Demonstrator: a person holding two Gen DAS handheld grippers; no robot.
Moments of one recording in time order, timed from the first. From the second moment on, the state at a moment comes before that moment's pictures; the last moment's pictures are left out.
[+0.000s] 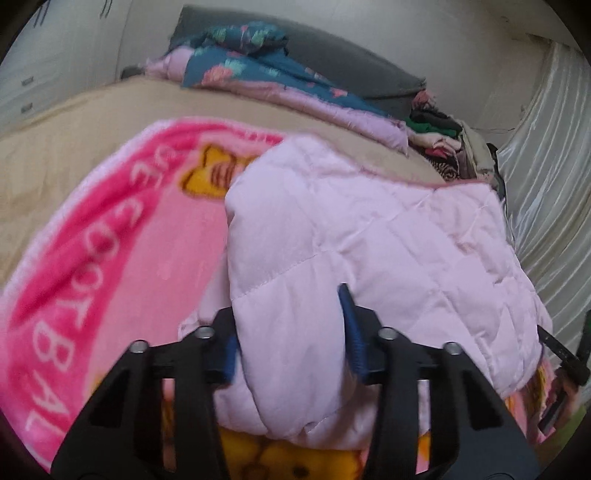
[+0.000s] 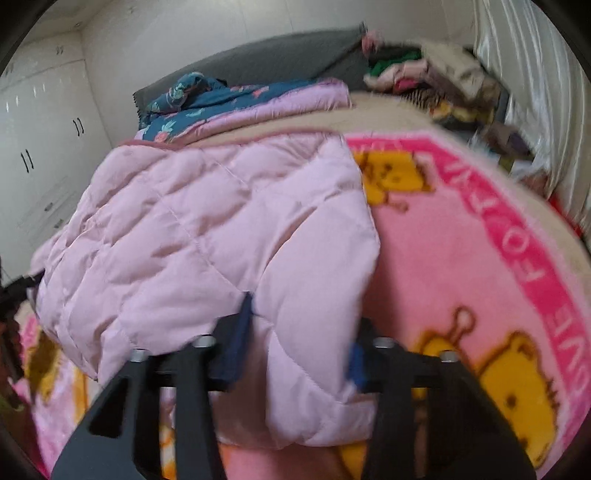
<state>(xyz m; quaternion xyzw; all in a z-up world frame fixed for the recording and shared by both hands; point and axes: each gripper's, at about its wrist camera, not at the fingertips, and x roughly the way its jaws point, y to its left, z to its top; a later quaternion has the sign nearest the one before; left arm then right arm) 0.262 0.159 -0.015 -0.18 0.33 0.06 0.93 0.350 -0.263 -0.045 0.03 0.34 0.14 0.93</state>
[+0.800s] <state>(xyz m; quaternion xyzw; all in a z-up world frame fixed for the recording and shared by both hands) 0.337 0.158 -0.018 -0.14 0.32 0.10 0.93 0.421 -0.256 -0.072 0.09 0.38 0.03 0.92</state>
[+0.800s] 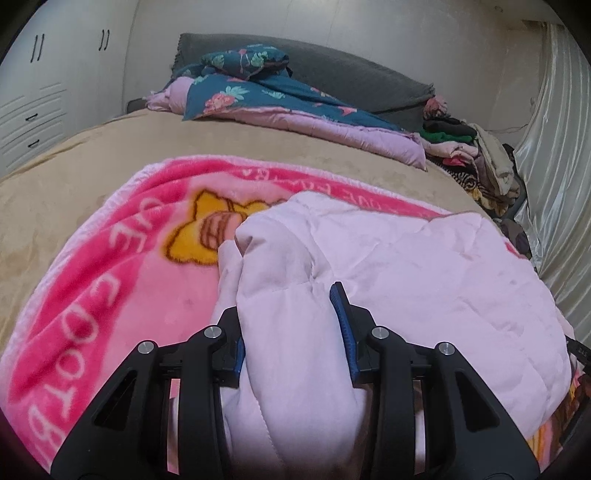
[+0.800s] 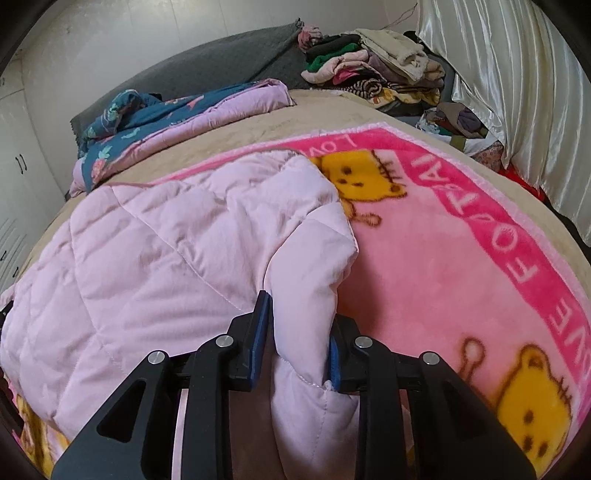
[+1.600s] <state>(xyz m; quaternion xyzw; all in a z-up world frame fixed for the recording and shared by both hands) 0.286 0.132 0.026 -0.13 0.32 0.12 0.93 0.340 -0.274 -0.032 0.16 0.34 0.09 0.92</state>
